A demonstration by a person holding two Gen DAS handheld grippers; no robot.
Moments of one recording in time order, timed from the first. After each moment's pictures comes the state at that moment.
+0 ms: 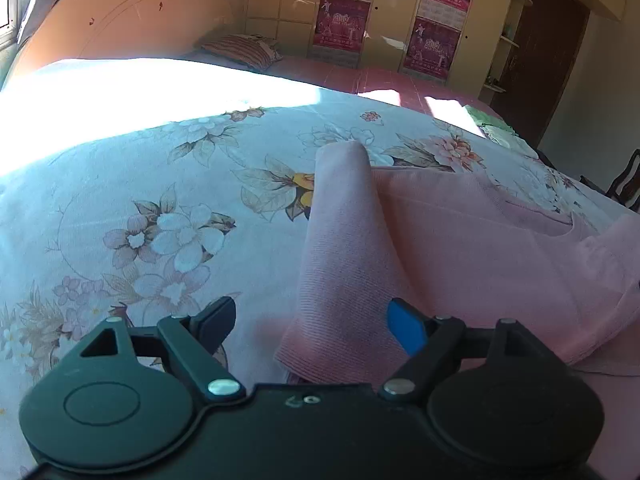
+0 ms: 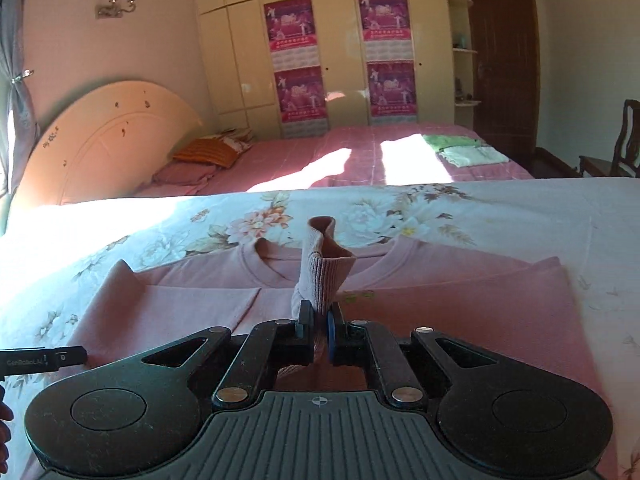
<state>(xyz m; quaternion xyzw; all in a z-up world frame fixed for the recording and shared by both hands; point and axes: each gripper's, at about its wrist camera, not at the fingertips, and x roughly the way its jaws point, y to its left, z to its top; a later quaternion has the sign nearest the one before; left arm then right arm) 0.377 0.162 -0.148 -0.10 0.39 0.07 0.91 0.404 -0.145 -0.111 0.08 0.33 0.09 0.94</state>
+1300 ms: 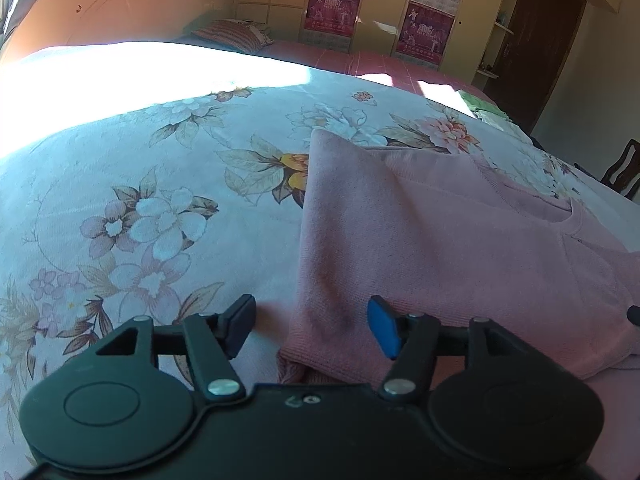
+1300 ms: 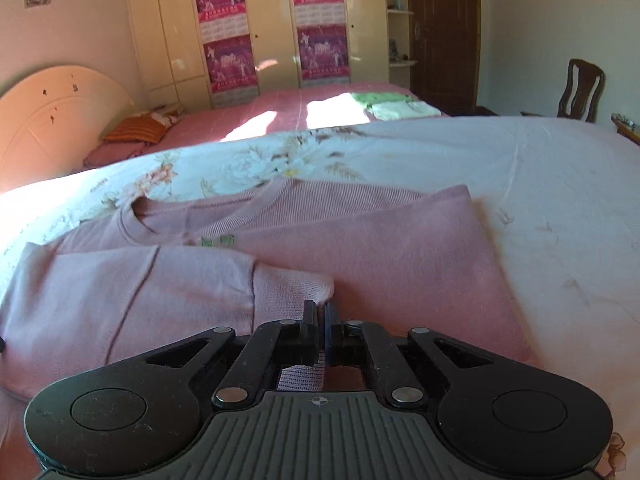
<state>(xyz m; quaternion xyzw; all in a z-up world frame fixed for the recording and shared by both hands) 0.388 0.163 -0.157 -0.10 0.41 0.06 0.90 0.408 -0.204 -0.150 0.08 0.38 0.02 0.92</state>
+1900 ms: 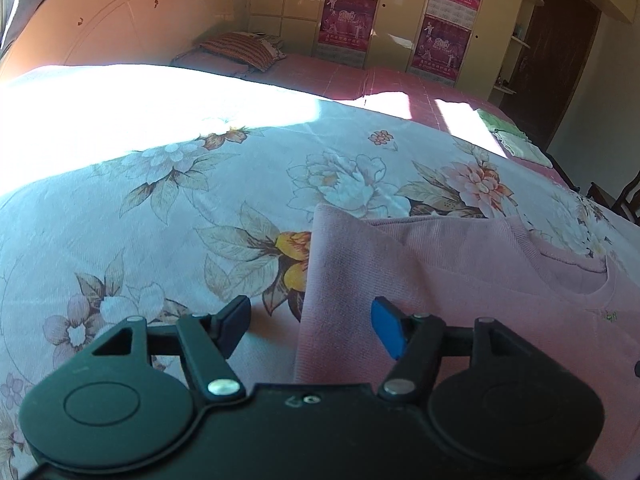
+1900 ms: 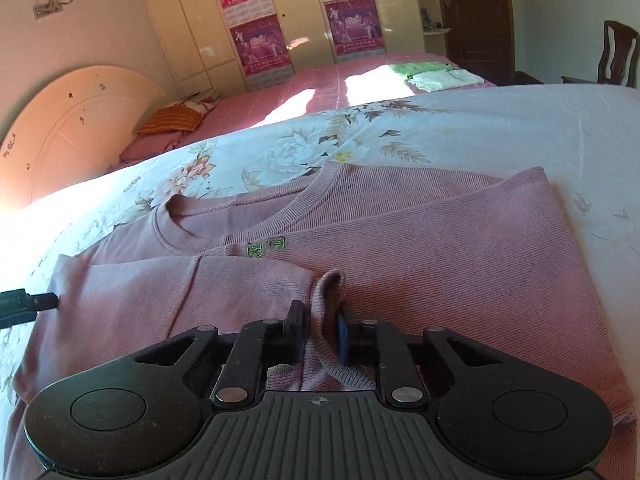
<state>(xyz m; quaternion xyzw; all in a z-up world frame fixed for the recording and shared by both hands) 0.467 0.171 -0.158 -0.10 0.39 0.08 0.91 0.441 -0.189 -0.149 0.09 0.39 0.07 0.91</state>
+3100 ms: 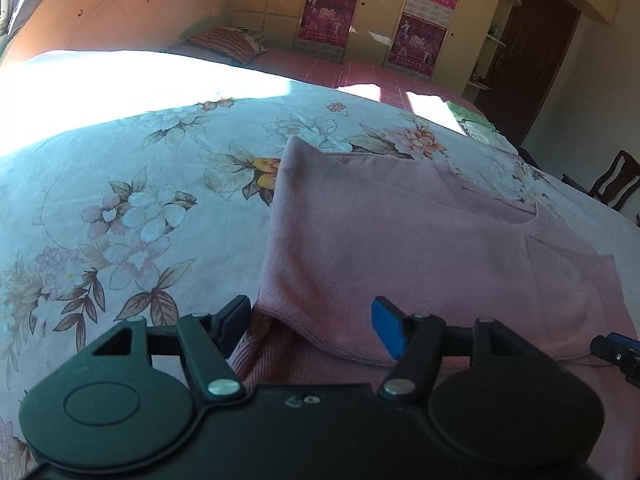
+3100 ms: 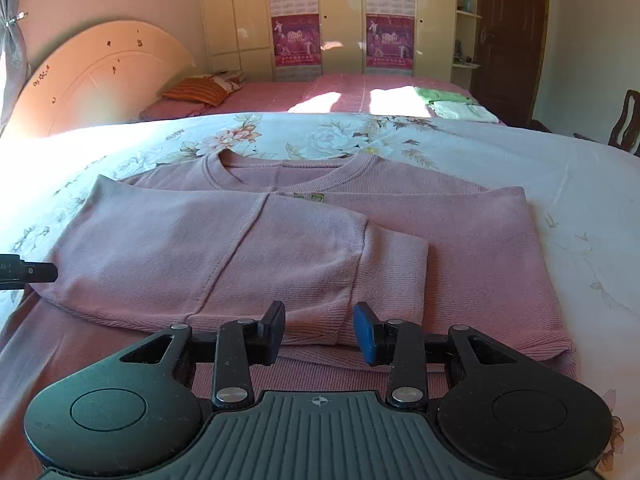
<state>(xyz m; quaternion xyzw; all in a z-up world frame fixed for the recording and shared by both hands) 0.352 0.131 -0.133 -0.11 0.39 0.04 0.91 0.371 -0.158 -0.135 0.01 0.39 0.11 0.92</state>
